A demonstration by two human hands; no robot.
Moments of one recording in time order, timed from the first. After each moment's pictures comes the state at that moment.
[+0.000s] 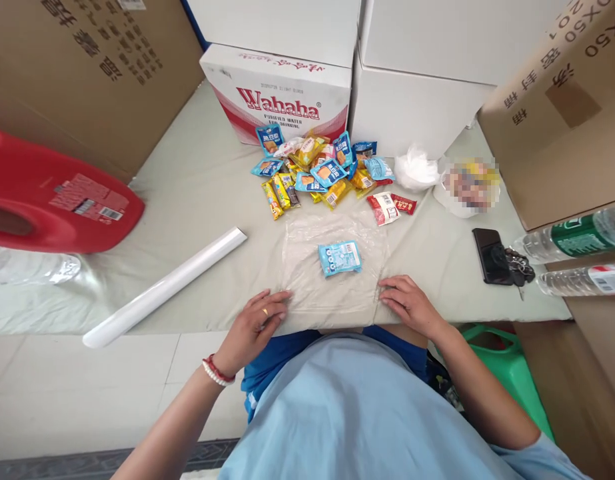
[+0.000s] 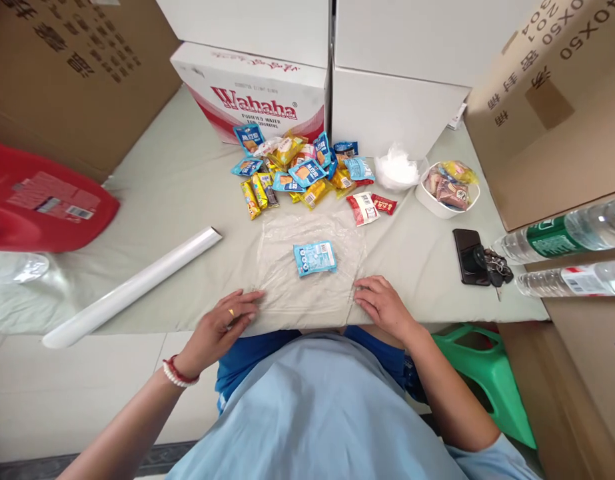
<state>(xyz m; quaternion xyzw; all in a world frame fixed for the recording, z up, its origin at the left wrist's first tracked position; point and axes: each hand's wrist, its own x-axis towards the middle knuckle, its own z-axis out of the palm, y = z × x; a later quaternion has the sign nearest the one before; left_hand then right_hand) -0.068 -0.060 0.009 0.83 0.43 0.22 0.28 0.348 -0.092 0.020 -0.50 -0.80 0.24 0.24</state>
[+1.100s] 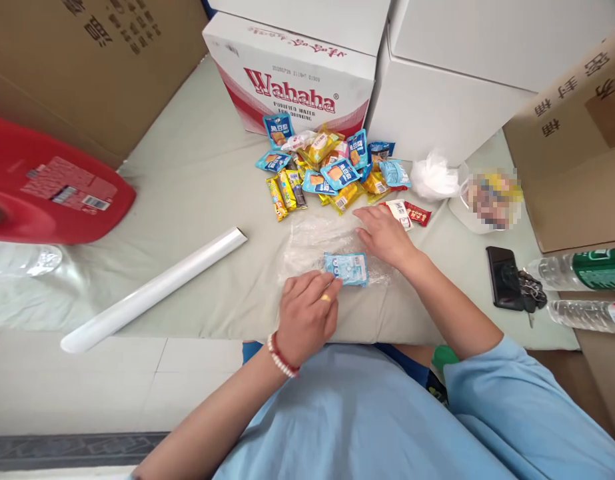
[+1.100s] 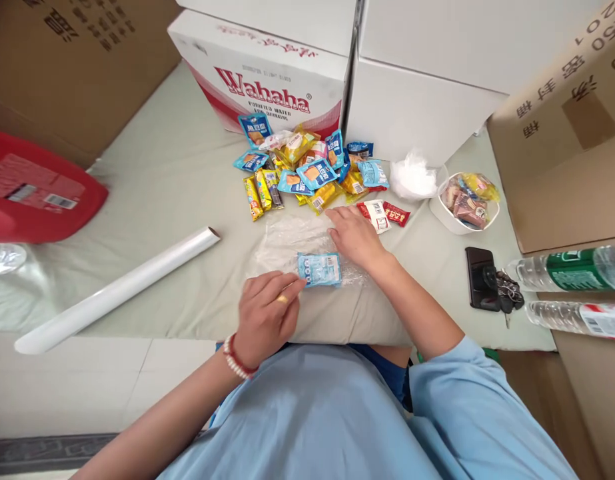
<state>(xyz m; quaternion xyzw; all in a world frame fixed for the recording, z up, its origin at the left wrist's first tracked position) 0.049 -0.030 0.064 0.83 0.49 0.24 0.12 0.285 0.098 0.071 -0.55 -0.82 0.13 0.08</state>
